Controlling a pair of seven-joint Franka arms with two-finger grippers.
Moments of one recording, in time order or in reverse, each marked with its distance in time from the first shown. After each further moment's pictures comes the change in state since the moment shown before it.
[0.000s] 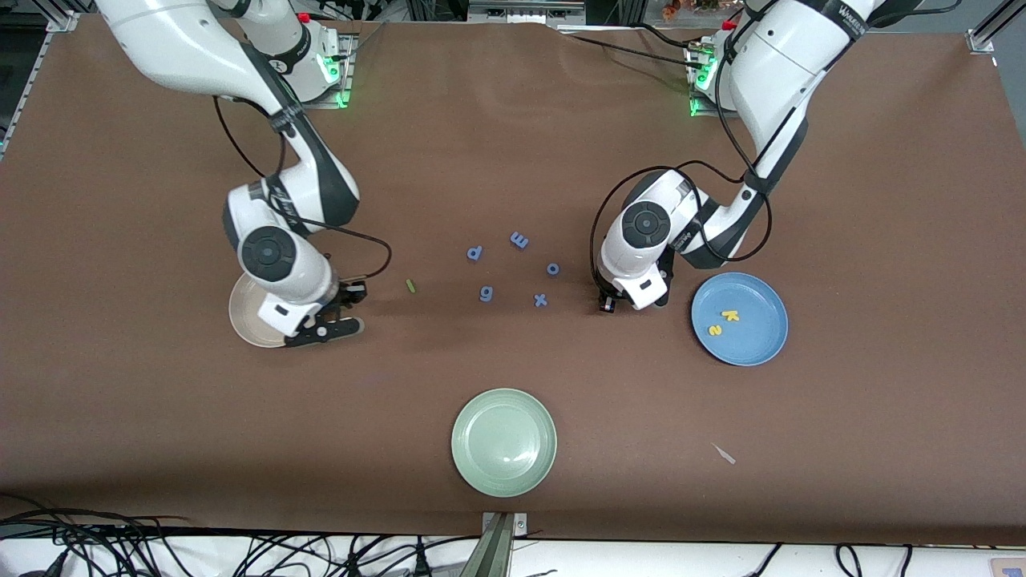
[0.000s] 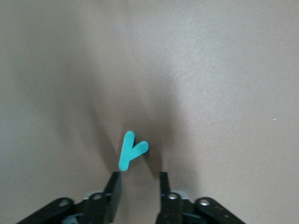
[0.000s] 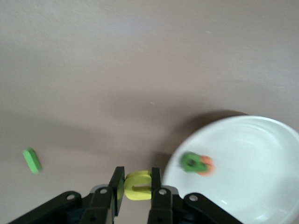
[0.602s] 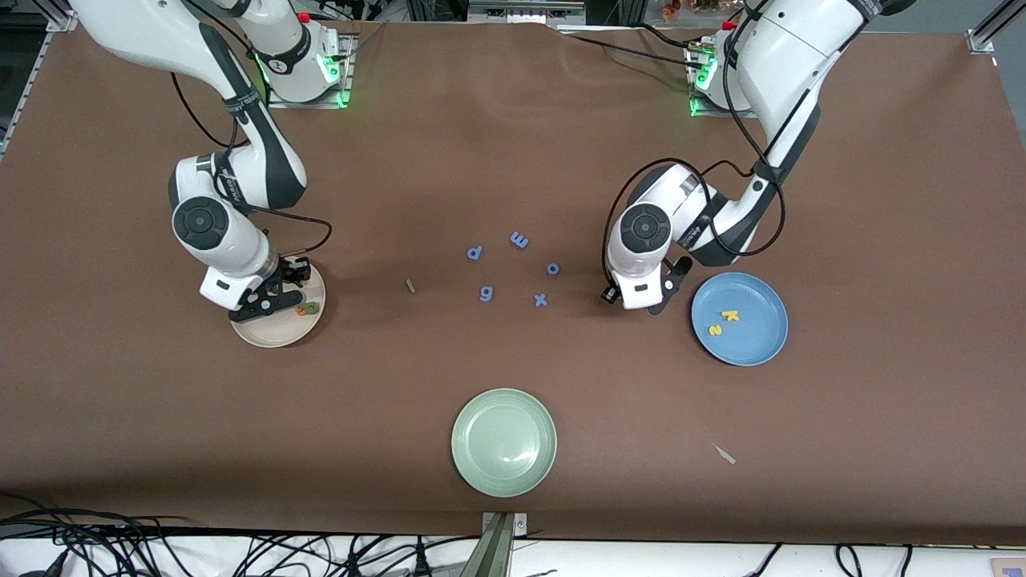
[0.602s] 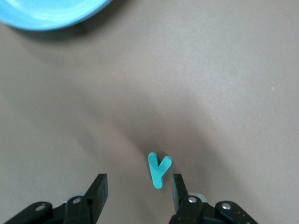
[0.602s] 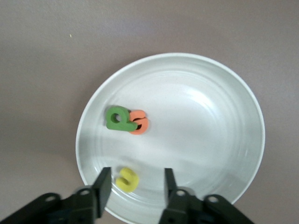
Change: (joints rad) left arm 0.004 -0.033 0.003 0.019 0.006 -0.174 0.464; right arm -0.024 -0.129 -0.132 -0.318 0.000 0.244 -0.172
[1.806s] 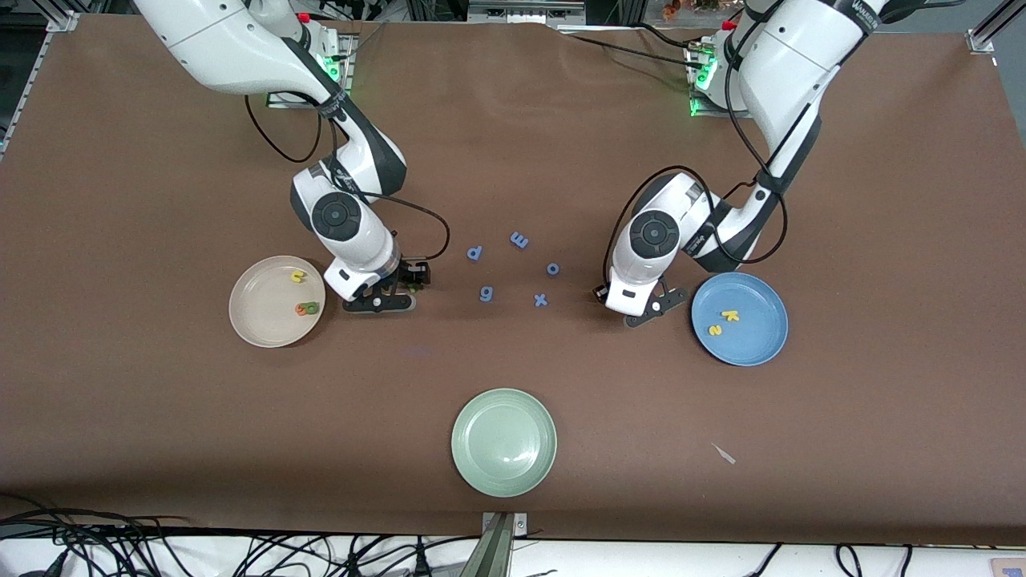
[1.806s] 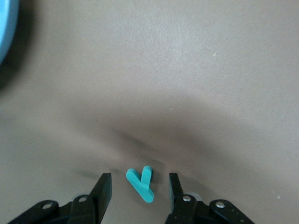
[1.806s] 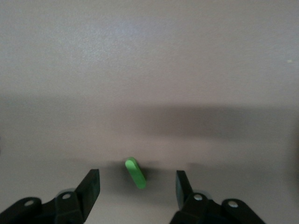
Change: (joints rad) left arm 0.015 0.038 0.010 -0.010 0.004 0.104 0.399; right arm 0.070 0.204 0.270 0.163 0.000 0.092 0.596
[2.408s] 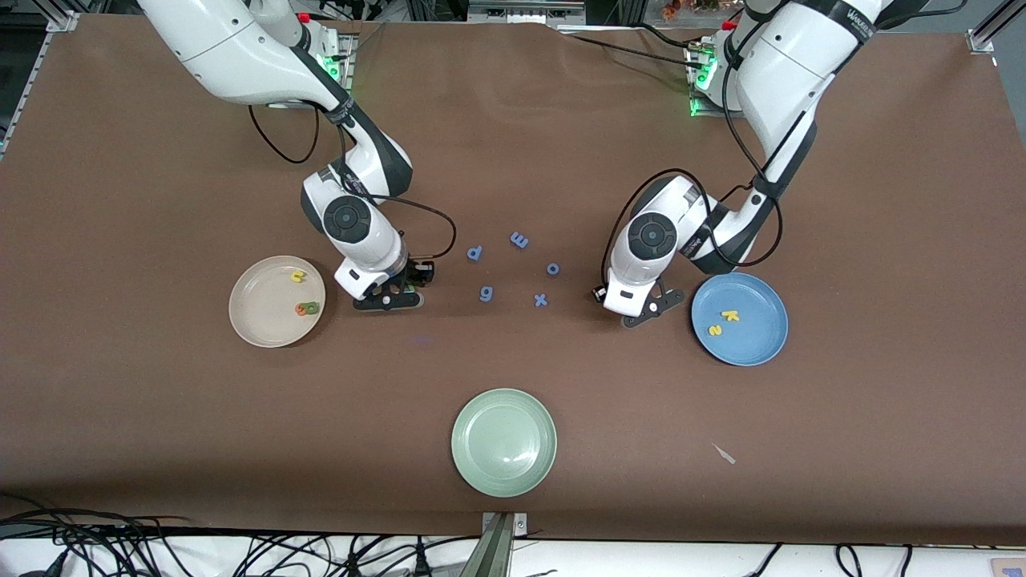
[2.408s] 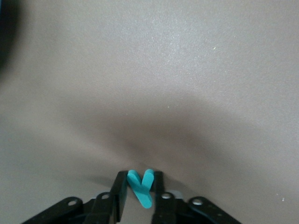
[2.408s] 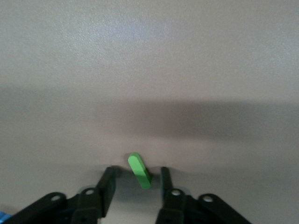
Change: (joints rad) left arm 0.000 0.012 -0.002 0.001 0.004 0.017 -0.001; right arm 0.009 0.027 0.001 -0.016 -0.010 0.018 0.000
